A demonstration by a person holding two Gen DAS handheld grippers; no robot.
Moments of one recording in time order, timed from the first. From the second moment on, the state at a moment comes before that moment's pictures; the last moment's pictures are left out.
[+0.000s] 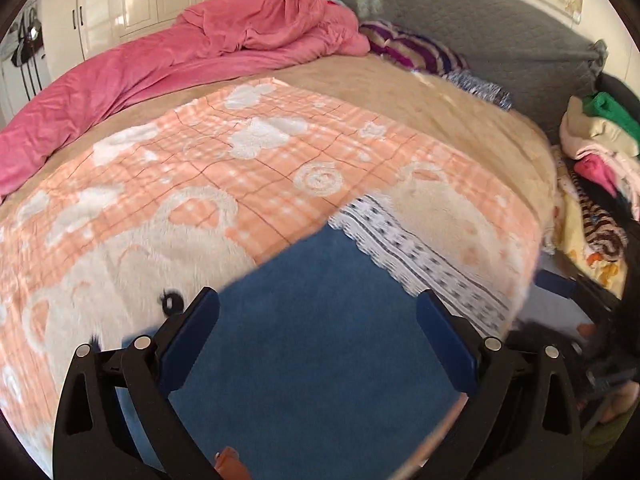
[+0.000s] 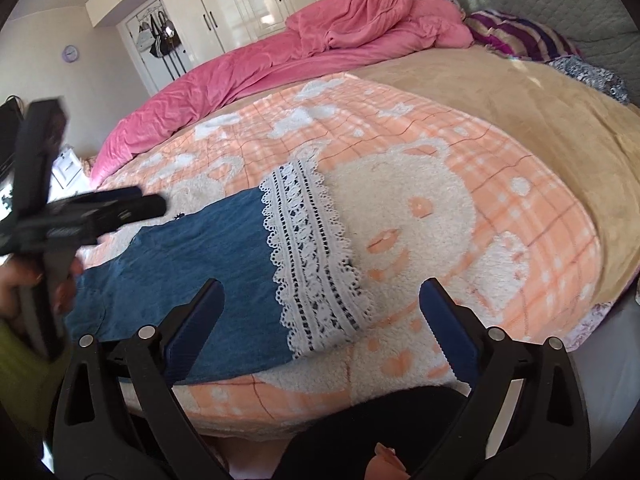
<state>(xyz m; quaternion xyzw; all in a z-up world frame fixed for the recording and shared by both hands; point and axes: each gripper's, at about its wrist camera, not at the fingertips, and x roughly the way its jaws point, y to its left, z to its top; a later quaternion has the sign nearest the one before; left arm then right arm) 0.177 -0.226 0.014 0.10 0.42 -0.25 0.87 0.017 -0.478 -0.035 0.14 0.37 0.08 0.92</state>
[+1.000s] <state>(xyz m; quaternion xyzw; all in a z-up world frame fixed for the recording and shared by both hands) 0.294 -0.291 -0.074 0.03 0.52 -0.39 0.76 0.044 -0.453 -0.080 0.11 0.41 0.10 0.90</state>
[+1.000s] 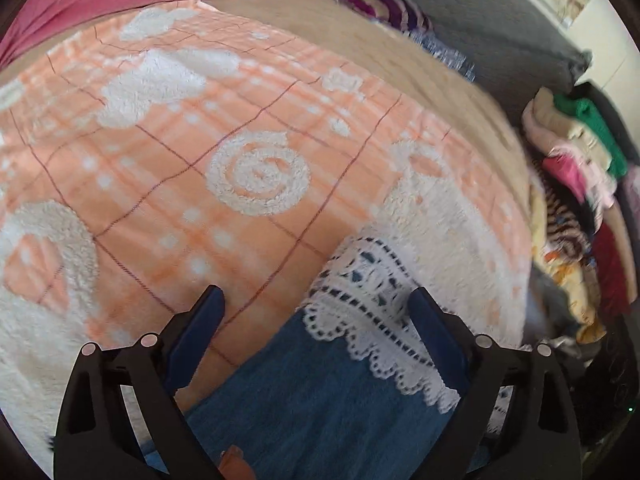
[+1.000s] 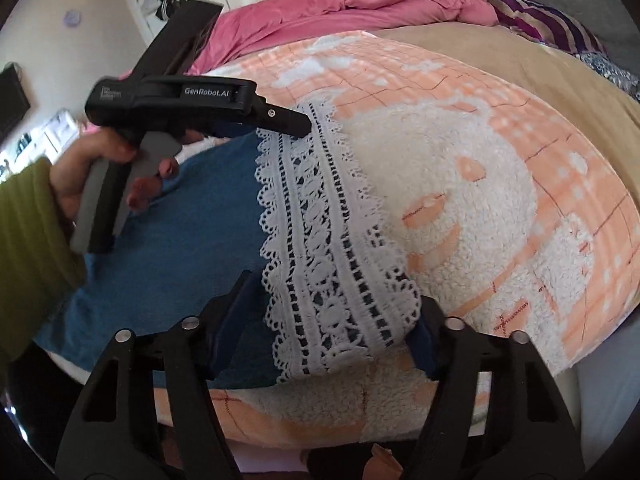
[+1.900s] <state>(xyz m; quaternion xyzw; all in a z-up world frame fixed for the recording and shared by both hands) 0.228 -0.105 -0.010 -0.12 0.45 -0.35 0.82 0.033 -0.312 -0.004 0.06 0.33 0.32 0.89</state>
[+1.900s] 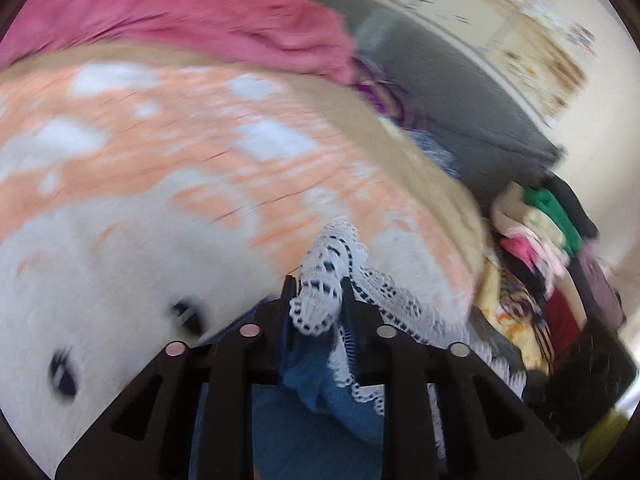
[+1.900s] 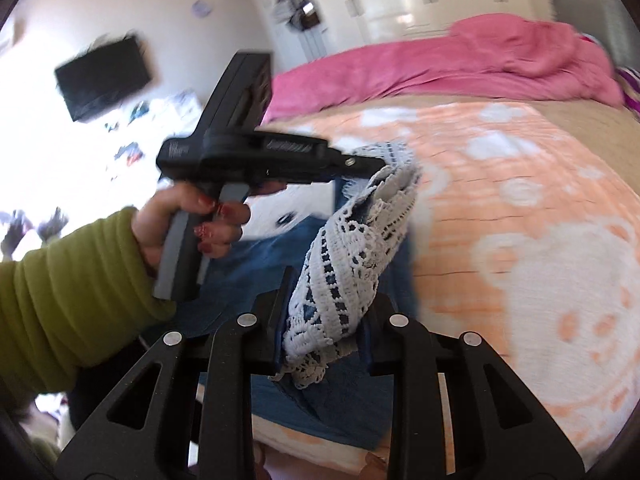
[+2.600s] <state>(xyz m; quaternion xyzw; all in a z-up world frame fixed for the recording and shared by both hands) 0.194 -0.008 -0.054 -0.27 0.50 -0.27 0.78 0.060 -0.273 0.010 -0.02 0.35 0.34 0.87</state>
